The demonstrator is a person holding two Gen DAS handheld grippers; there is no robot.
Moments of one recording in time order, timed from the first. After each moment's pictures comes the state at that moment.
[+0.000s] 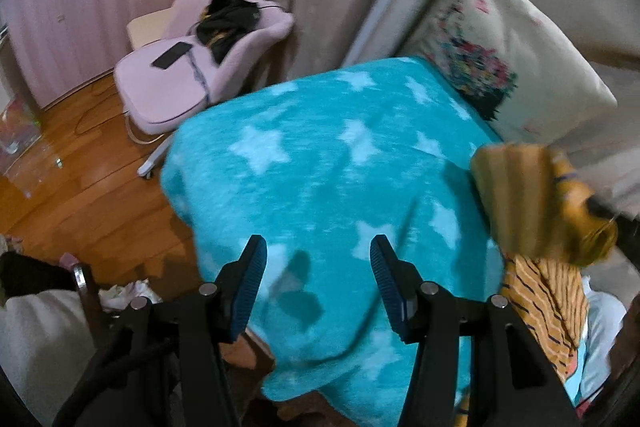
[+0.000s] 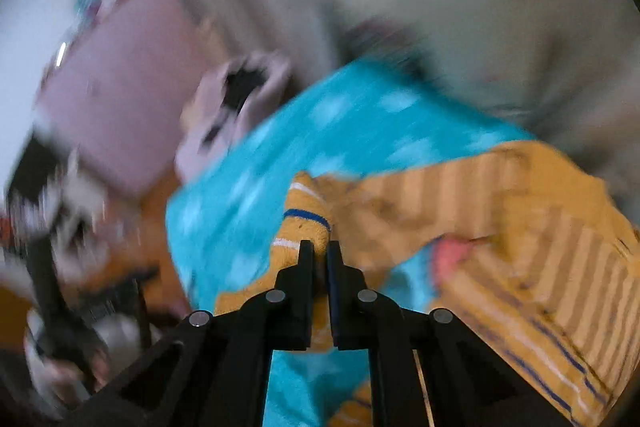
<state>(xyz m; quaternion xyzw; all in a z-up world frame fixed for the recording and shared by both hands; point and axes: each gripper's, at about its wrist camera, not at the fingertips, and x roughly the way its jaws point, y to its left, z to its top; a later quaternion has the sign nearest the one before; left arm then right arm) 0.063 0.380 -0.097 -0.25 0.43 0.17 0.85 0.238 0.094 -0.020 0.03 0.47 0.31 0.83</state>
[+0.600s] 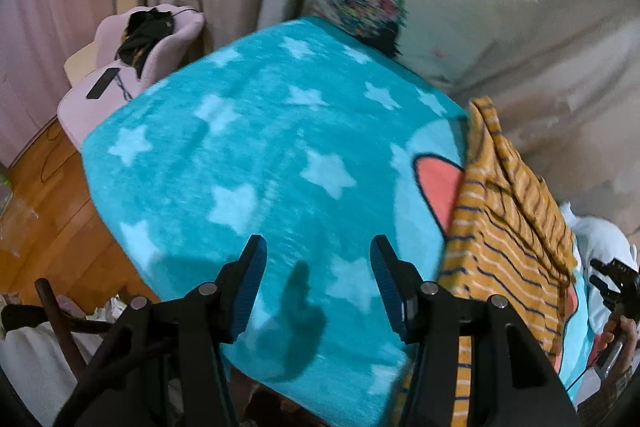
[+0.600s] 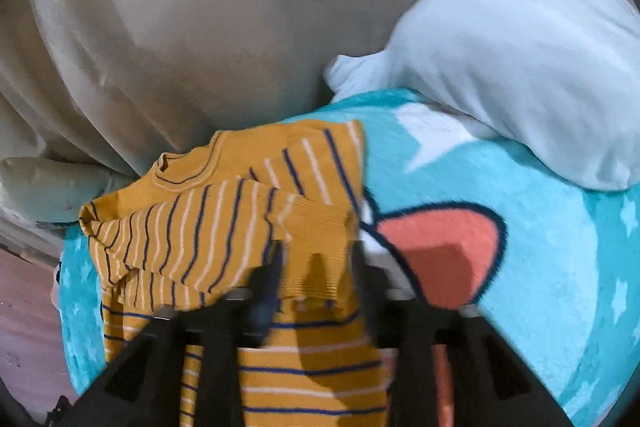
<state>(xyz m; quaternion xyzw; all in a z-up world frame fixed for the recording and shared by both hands) 0.098 0.260 -0.084 -0.18 0.47 0.08 0.86 0.188 -0.311 -0.073 0.24 0.48 -0.10 0.84</state>
